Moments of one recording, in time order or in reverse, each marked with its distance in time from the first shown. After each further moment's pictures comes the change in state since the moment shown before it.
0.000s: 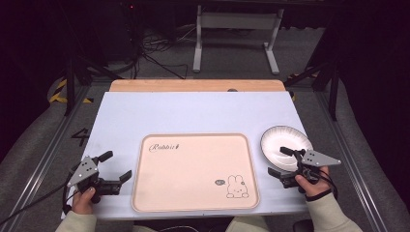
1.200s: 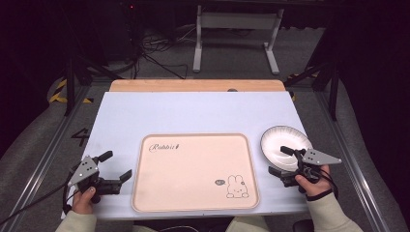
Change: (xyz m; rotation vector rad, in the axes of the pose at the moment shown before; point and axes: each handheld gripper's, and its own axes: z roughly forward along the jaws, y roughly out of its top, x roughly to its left) left arm 0.000 0.000 0.001 0.006 0.008 -0.007; right arm -0.002 0.001 0.000 0.000 -0.004 0.021
